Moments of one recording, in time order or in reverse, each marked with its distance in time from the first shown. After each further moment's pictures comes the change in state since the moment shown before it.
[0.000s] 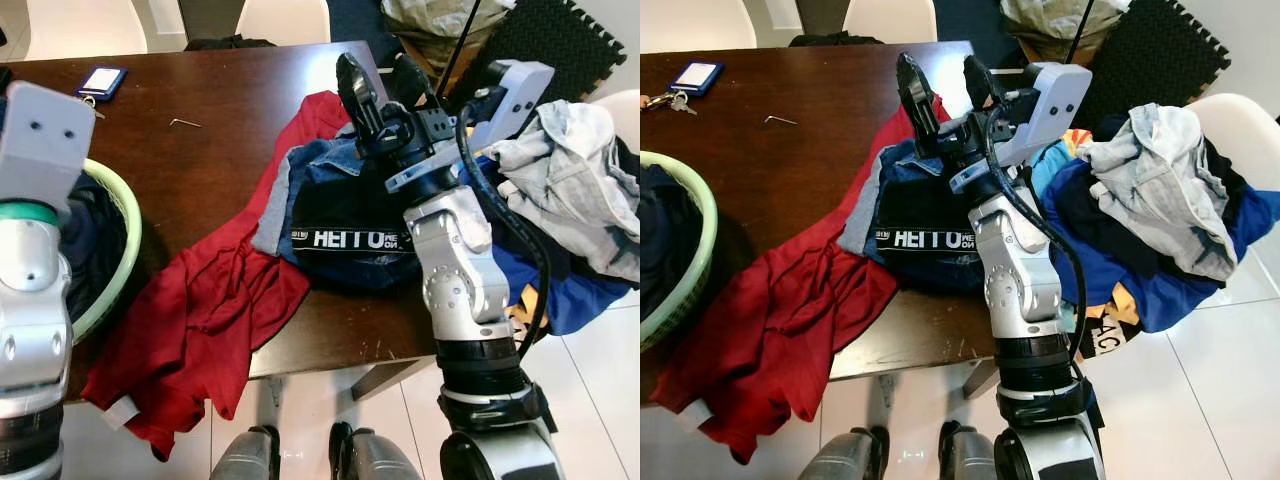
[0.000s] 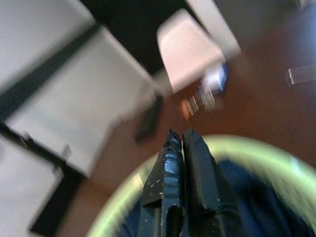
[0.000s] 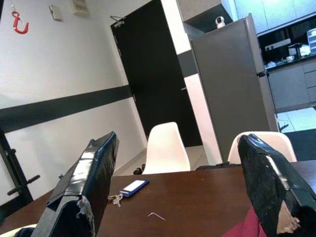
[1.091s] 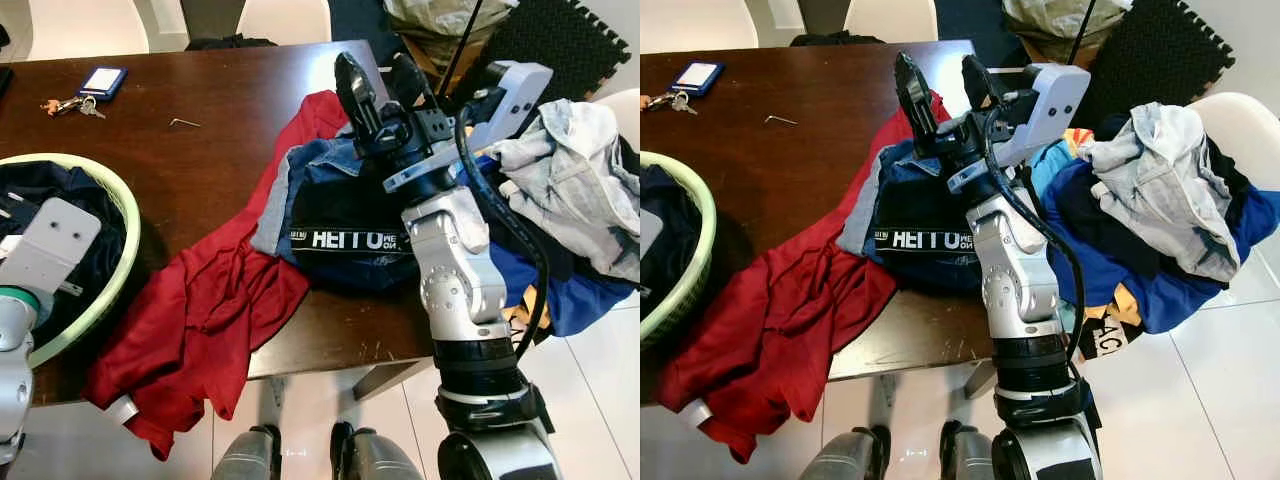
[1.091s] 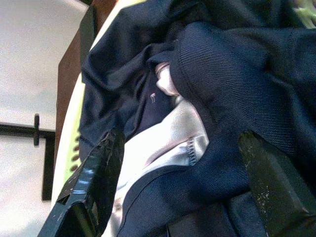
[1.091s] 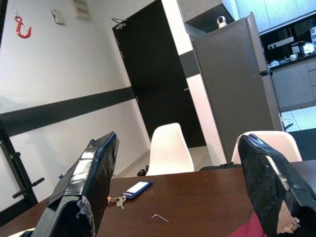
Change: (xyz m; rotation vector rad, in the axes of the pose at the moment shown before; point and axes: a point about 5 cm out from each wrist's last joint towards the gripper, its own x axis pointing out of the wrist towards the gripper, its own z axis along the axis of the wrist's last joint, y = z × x) left arm -0.016 0.002 -0.065 0.297 0.245 -0.329; right arm 0.000 0.001 -0.001 0.010 -0.009 -0.002
